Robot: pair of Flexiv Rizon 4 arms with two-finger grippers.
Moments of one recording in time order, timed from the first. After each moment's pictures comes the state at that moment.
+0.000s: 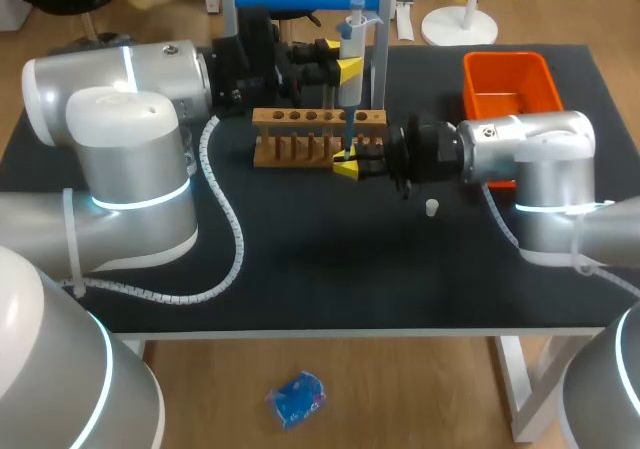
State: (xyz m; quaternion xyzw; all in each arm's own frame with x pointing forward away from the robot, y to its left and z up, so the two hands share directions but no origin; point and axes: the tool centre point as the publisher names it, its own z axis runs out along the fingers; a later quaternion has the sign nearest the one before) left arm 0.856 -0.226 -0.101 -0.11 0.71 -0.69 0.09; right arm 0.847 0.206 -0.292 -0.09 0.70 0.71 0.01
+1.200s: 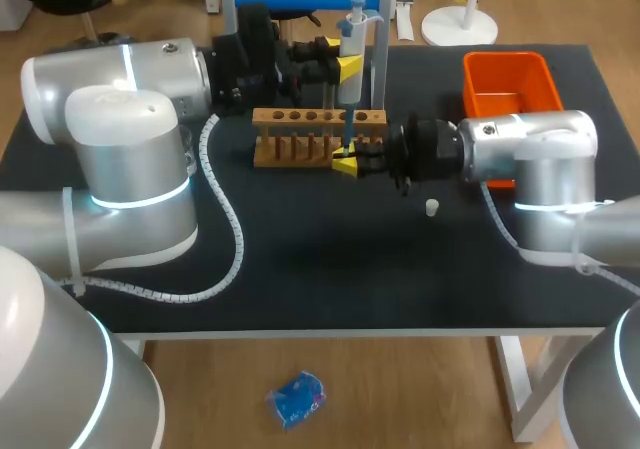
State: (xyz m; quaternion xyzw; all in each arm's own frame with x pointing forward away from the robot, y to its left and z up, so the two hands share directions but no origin) left arm 0.856 -0.226 -0.099 -0.11 0.71 -0.69 0.09; right arm 0.849 0.207 -0.287 -0.07 0.71 0.70 0.01
